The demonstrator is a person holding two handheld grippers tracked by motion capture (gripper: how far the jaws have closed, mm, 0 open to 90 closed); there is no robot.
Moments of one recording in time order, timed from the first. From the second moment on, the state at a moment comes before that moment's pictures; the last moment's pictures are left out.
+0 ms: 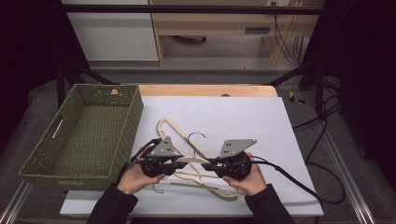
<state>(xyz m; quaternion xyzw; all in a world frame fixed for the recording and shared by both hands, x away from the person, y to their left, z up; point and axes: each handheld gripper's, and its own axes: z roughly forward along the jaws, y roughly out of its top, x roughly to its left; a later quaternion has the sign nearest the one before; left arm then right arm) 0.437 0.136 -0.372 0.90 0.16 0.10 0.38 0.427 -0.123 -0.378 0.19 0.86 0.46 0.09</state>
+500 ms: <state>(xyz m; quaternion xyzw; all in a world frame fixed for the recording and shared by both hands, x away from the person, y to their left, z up) 0.417 0.134 -0.365 0.88 0.19 0.07 0.42 0.426 -0.127 -0.377 0.20 0.84 0.48 0.13</state>
